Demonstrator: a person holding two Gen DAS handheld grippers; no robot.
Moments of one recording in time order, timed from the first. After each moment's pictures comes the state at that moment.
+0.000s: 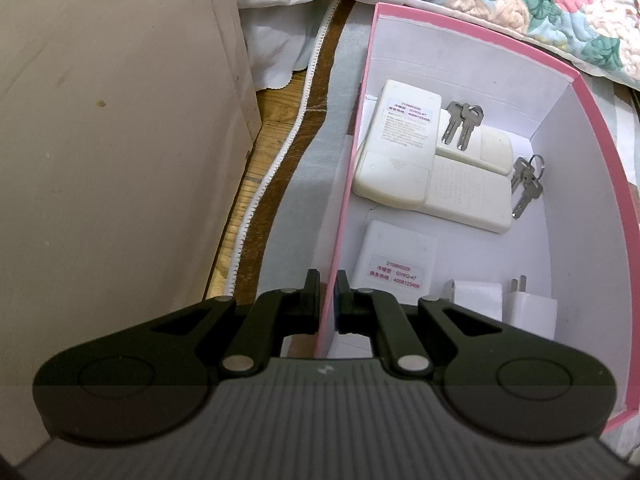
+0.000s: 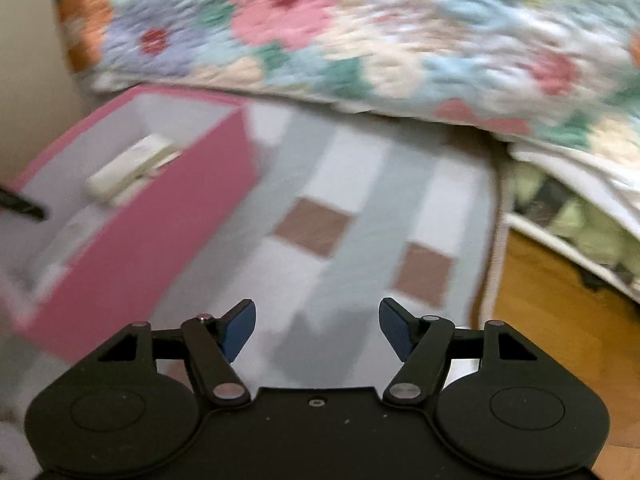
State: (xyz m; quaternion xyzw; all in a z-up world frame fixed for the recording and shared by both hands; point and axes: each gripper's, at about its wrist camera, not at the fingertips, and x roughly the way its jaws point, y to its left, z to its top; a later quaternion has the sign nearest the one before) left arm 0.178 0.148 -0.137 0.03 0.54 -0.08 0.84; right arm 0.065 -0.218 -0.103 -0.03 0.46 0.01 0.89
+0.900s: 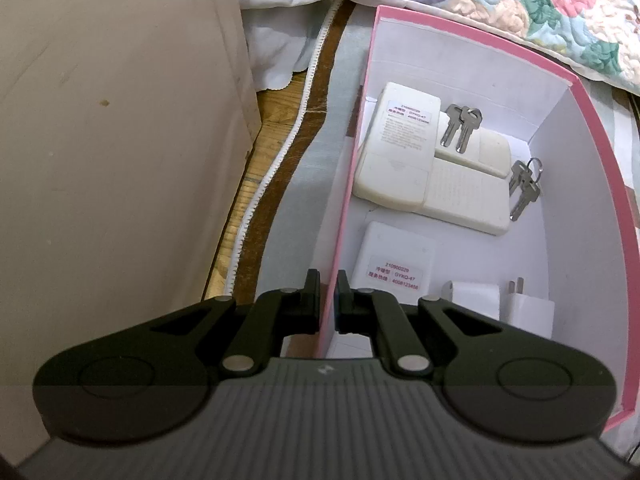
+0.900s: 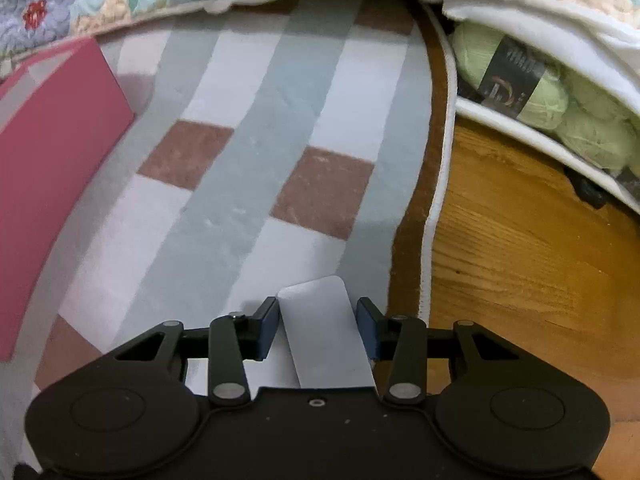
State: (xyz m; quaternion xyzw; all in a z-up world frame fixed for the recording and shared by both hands) left arm 0.178 0.150 -0.136 0.02 0.54 -0.08 0.84; right arm 0.092 -0.310 -0.164 0.03 0.55 -0.02 0.83
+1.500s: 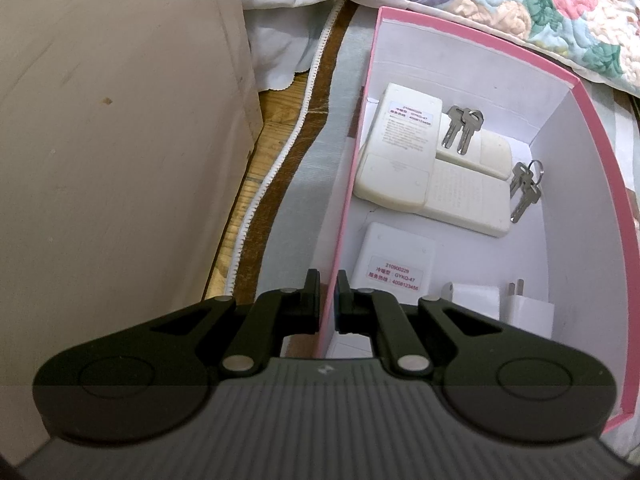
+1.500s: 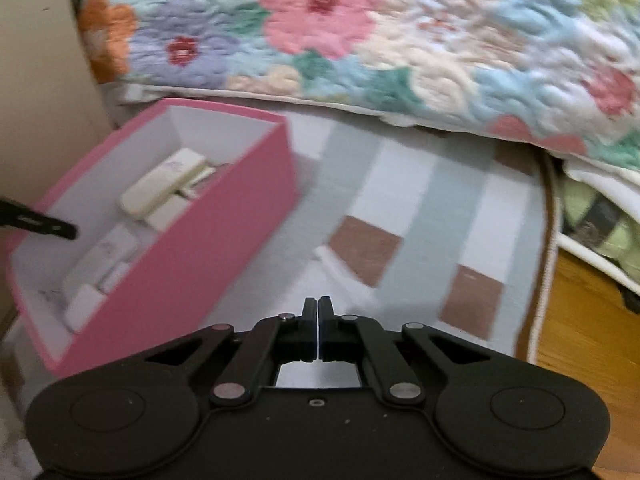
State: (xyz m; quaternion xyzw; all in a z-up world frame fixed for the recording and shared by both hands) left arm 0.178 0.152 -0.136 0.02 0.54 -0.08 0.84; right arm 0.101 -0.198 -0.100 0.00 0.47 0.10 0.88
